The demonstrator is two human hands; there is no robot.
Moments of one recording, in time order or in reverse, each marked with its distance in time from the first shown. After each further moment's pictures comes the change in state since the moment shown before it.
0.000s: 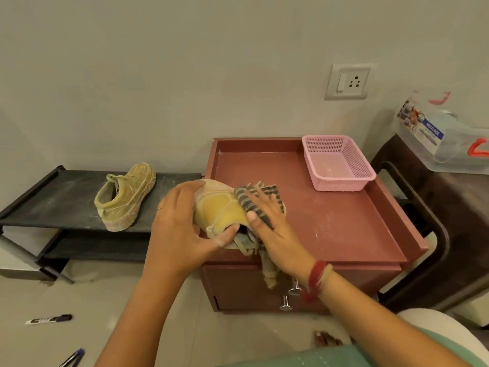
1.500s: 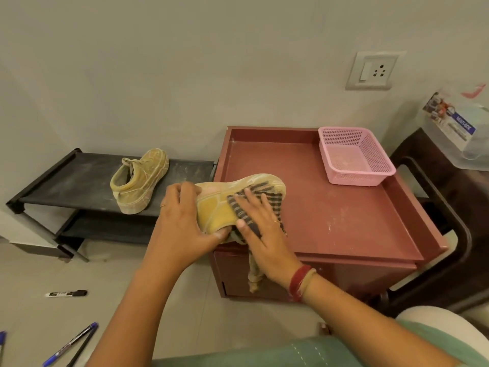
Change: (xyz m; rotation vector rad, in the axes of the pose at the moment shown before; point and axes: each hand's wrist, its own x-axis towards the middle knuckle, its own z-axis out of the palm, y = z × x) left_hand -0.016 -0.030 -0.002 0.102 -0.181 -0.178; right_hand 0.000 0.026 0.040 -0.124 -0.030 -0.130
